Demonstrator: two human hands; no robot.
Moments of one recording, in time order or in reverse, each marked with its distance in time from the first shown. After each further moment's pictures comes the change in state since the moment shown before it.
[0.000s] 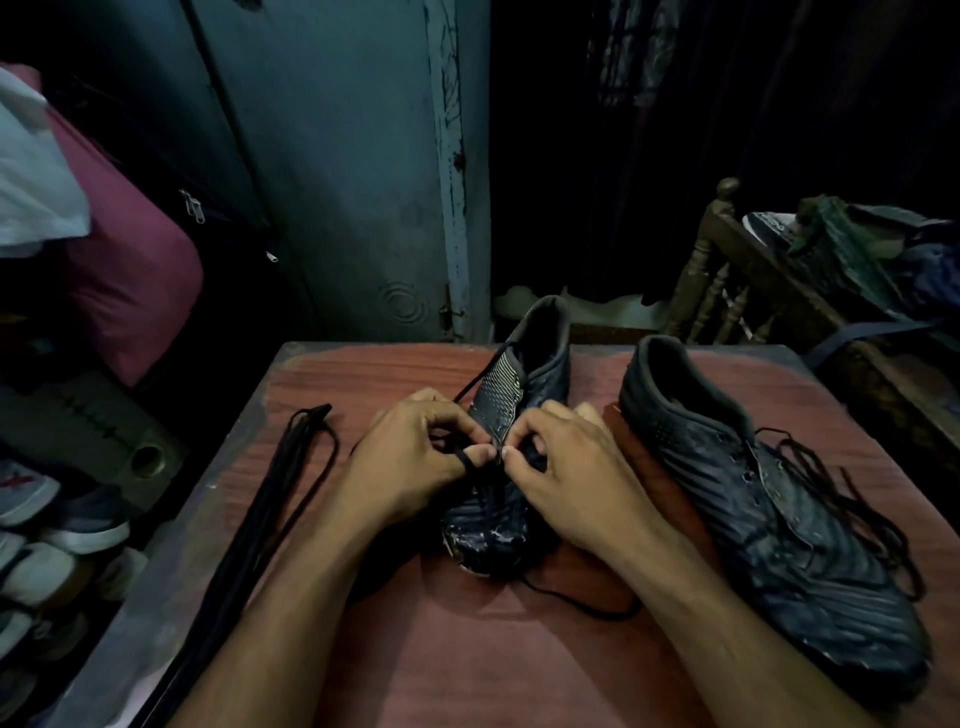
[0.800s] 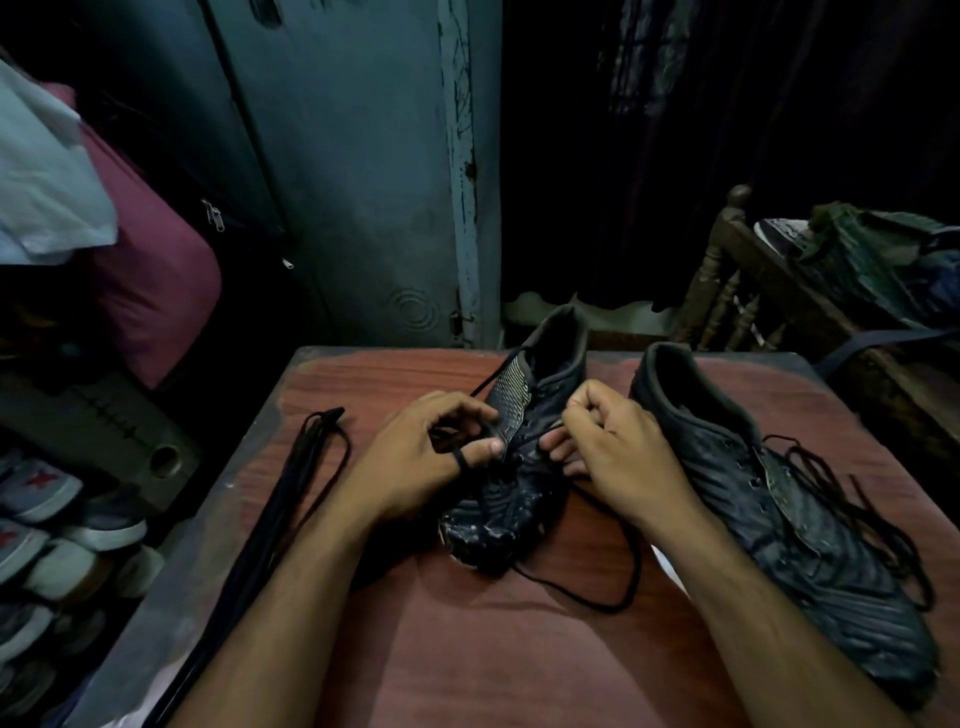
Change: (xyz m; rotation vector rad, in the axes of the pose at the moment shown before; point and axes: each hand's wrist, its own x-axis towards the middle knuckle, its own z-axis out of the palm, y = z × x) left_hand 0.001 -0.011 0.001 -0.296 -0.086 -0.013; right_hand 0.009 0.011 -0.025 0.533 -0.015 0.298
